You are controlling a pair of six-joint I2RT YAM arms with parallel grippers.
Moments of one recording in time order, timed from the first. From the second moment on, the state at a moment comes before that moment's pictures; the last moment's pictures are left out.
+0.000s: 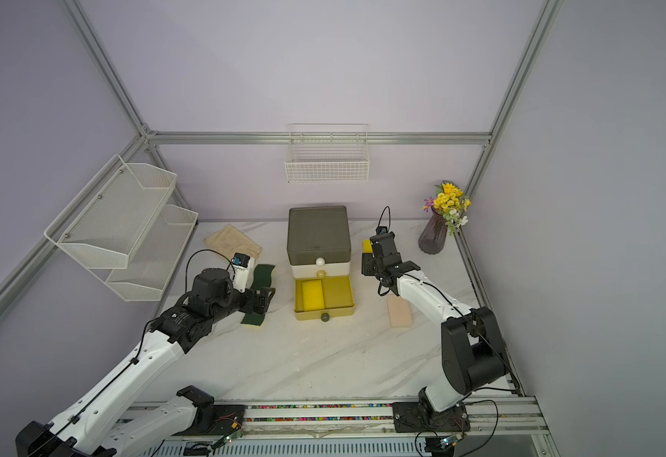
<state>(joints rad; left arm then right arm) -0.41 0.97 0.84 -0.48 -0.01 -0.15 0.33 1.61 1.11 -0.25 0.15 0.28</state>
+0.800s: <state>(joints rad) -0.41 0.97 0.84 -0.48 -0.01 -0.15 0.30 1.90 1.11 -0.15 0.05 0.32</state>
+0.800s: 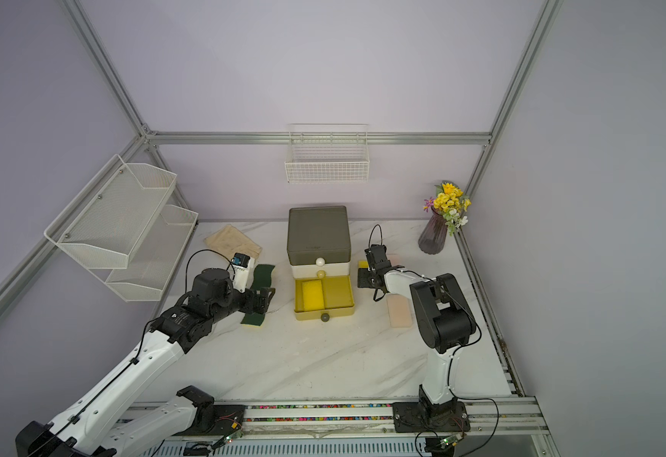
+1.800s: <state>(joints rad) -0.41 0.97 0.84 -0.48 -0.01 -0.15 0.30 1.54 1.14 -0.26 0.03 0.38</state>
